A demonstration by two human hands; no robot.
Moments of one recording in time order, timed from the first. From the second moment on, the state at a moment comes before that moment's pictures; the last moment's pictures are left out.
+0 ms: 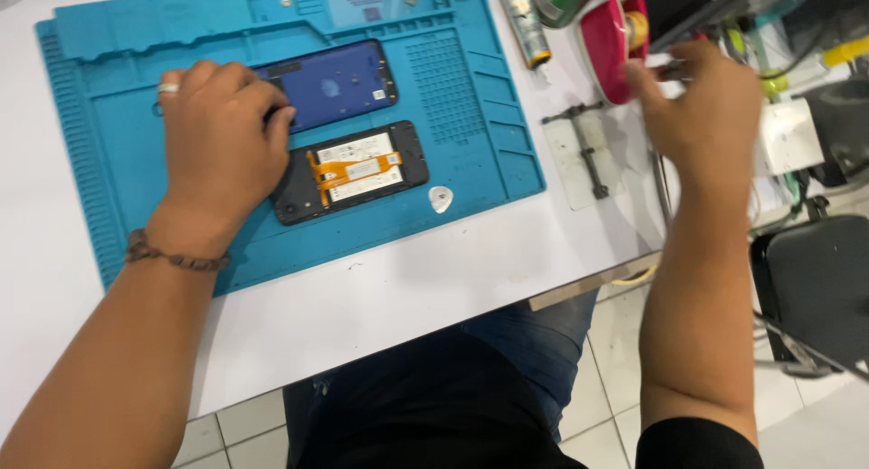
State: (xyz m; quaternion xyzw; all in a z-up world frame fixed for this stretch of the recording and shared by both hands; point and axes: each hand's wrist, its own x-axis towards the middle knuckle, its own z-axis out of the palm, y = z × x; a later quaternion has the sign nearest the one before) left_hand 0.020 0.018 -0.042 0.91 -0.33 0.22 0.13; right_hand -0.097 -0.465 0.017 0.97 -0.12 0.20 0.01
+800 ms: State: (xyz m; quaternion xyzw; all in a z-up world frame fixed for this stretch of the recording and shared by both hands) left_hand 0.029 0.031 -0.060 0.91 -0.35 0.22 0.03; right_hand -0.284 -0.618 0.009 0.92 -0.31 0.23 0.03
